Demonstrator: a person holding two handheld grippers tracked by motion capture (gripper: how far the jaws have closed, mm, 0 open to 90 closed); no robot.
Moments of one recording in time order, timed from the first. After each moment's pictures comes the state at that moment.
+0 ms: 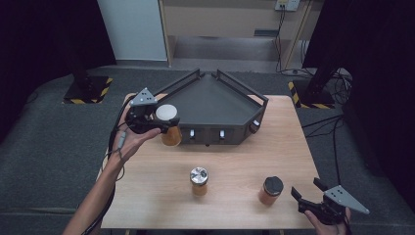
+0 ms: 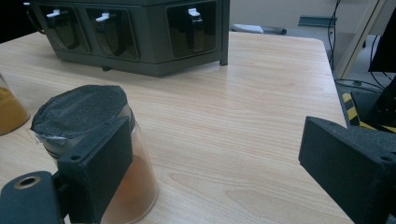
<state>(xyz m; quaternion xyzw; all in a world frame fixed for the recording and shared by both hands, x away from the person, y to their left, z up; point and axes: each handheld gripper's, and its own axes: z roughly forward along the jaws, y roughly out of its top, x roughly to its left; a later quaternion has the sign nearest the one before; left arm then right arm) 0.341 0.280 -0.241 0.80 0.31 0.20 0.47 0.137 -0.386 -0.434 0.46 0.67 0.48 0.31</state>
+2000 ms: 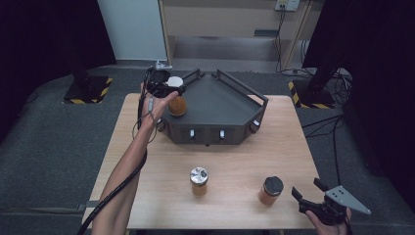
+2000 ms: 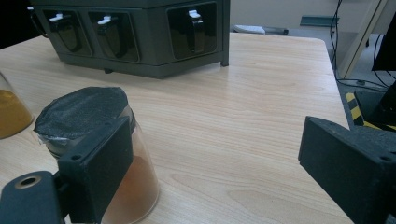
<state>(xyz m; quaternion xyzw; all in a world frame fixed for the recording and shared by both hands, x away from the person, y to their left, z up) 0.446 0.226 -0.258 0.75 0.45 0.25 0.42 0.137 -0.389 -0.435 0.47 0.67 0.49 0.31</state>
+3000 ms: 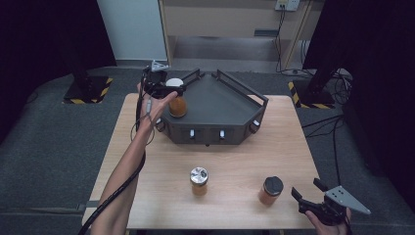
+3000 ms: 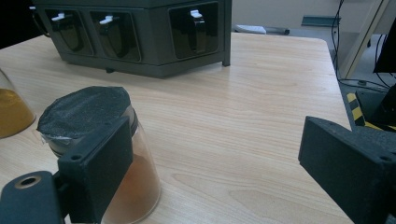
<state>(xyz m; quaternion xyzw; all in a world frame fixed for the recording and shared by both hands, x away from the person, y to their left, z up) 0.430 0.237 -0.261 0.72 0.44 0.27 0.46 0.137 -0.389 -0.434 0.46 0.67 0.49 0.30</state>
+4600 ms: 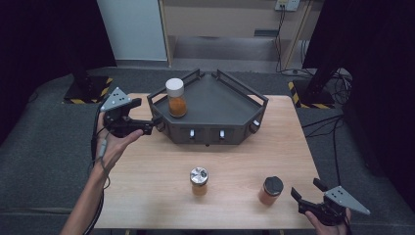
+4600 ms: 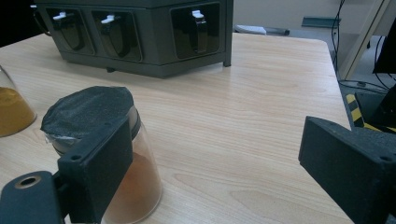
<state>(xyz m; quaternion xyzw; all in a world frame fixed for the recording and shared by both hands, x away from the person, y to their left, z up) 0.286 0.318 -0.259 0.74 0.35 0.25 0.52 0.136 -0.388 -0.433 0.46 0.67 0.49 0.31</state>
